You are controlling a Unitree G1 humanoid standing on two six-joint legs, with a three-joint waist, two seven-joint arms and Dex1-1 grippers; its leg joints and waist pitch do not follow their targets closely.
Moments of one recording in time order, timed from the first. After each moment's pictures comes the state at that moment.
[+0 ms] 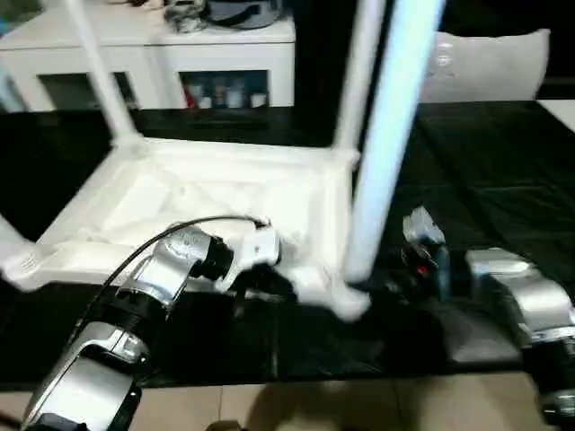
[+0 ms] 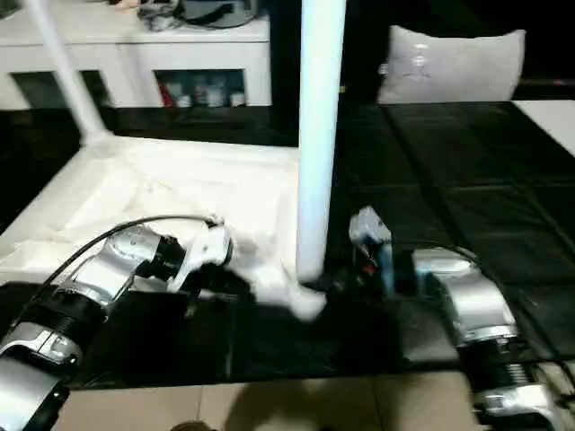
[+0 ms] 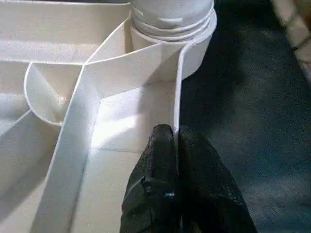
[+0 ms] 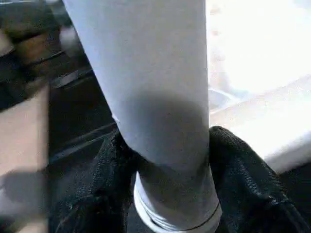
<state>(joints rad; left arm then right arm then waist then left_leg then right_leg) -0.65 0.30 -0.32 0.66 0.05 0.08 -1.21 -0.39 -0.42 0.07 0.29 0.27 0.39 1.10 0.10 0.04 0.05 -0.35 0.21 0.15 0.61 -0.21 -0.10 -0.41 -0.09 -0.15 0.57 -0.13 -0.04</state>
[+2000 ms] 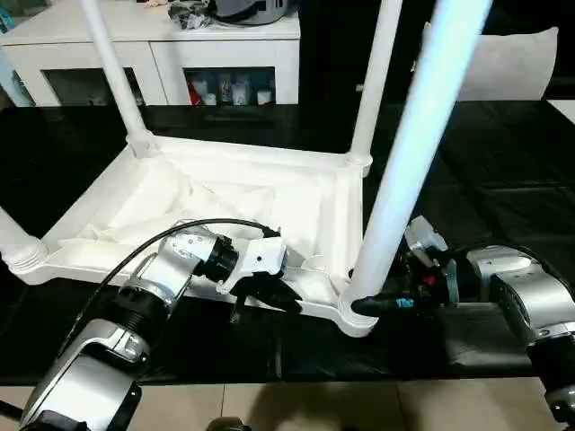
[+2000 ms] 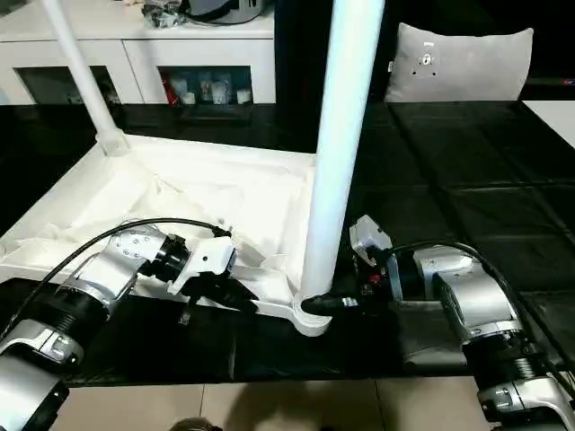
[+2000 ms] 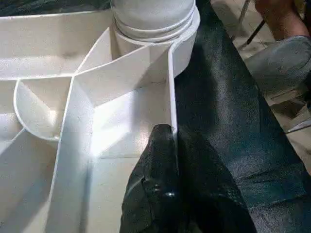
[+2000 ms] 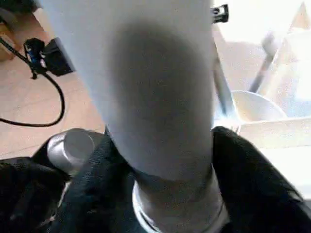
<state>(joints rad) -0.66 0.36 -0.39 0.65 0.02 -0.14 -1.47 -0.41 -0.56 0.17 0.29 0.31 0.32 1.49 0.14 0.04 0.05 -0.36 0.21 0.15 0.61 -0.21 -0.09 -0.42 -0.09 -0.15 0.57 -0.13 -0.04</state>
